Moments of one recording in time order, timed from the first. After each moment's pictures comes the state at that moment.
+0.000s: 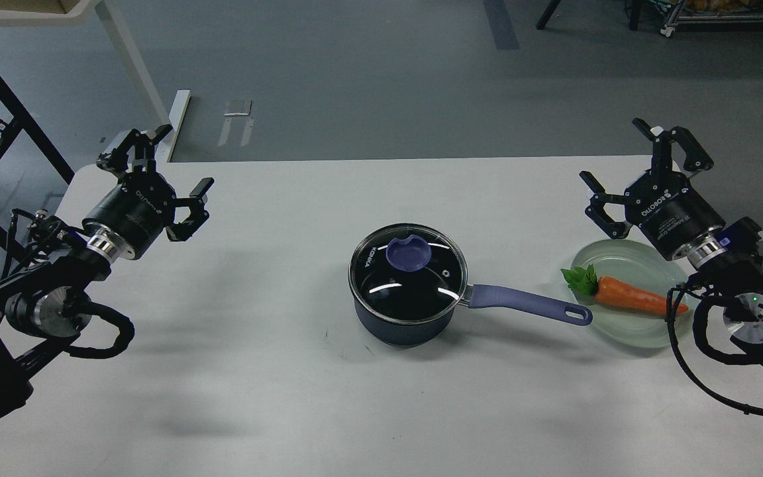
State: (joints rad) left arm -0.57 0.60 -0.58 -1.08 0.01 -0.23 -0.41; right arm 0.61 -0.65 0.47 0.99 0.09 0.49 0.49
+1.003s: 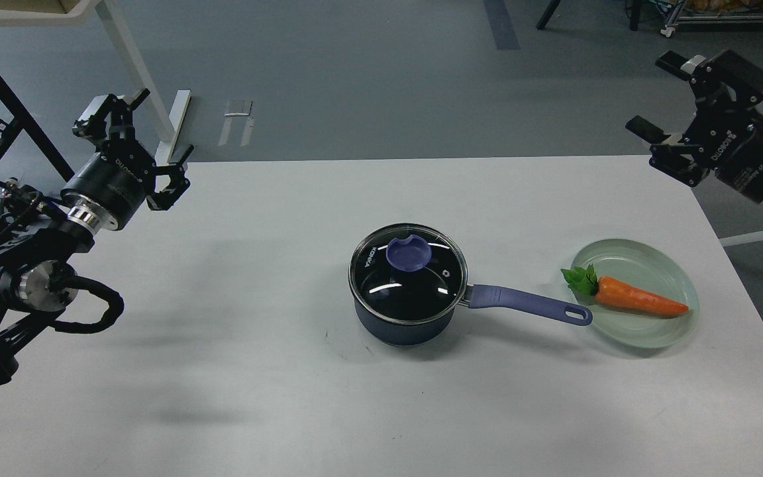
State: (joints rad) left arm -0.64 0.66 -0.56 -1.06 0.01 -0.23 -0.45; right arm 0.85 -0.98 0.46 1.22 -0.58 0.46 0.49
